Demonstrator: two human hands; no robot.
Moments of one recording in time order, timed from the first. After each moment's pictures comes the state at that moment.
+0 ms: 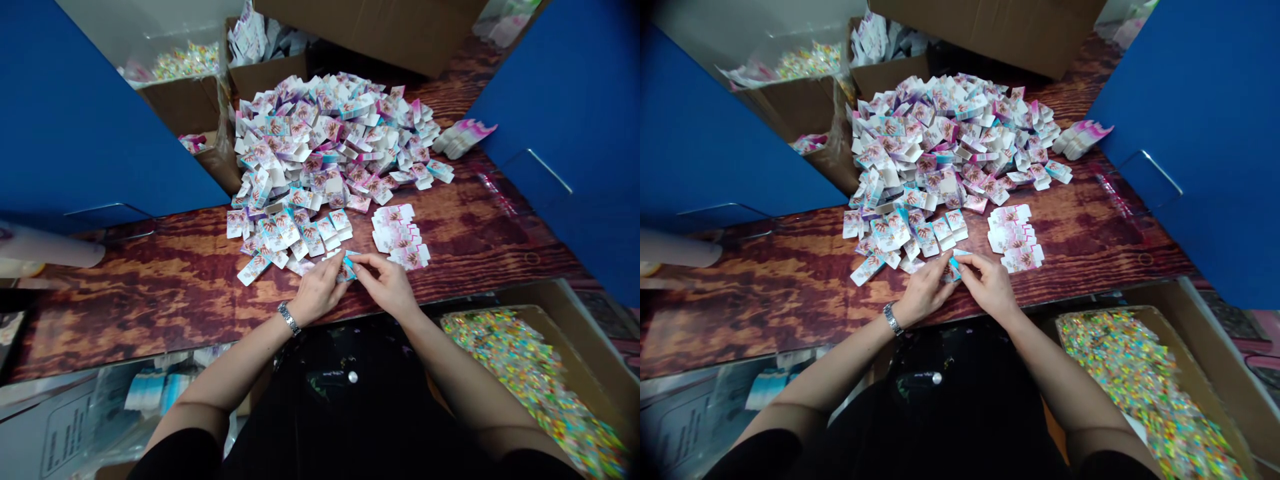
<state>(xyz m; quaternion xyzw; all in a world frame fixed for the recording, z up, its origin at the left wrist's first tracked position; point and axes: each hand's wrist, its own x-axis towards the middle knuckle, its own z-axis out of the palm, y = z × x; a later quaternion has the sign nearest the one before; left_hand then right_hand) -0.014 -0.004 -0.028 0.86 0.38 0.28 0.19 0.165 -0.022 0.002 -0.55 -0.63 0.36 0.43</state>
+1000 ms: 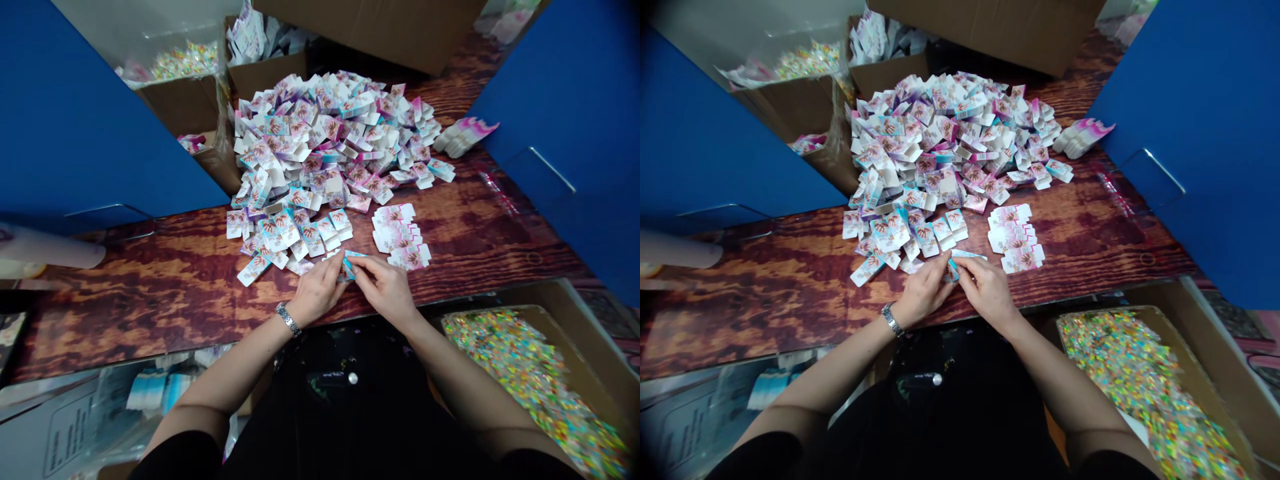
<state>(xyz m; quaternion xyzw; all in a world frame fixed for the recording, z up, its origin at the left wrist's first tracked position) -0.015 -0.004 -0.025 0.88 0.38 0.25 0.13 0.160 -0.025 0.008 -0.53 -0.72 0.20 0.40</state>
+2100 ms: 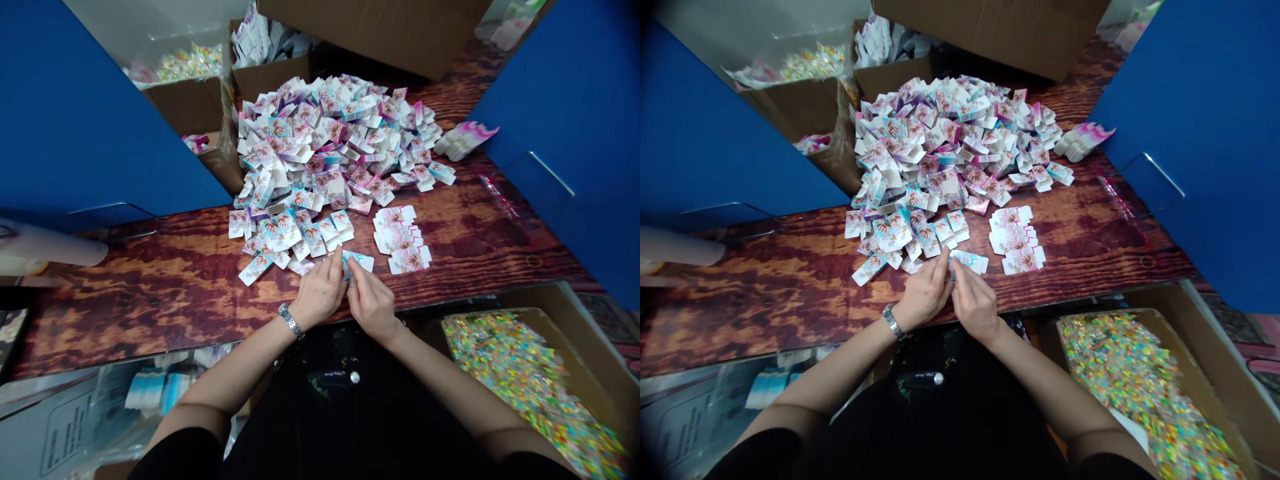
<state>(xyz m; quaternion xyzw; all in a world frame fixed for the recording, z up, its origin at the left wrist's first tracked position) -0.009 -0.011 -0.014 0.87 0.44 0.19 0.07 0.138 -0.047 -0.024 -0.51 -0.76 0.01 0.41</state>
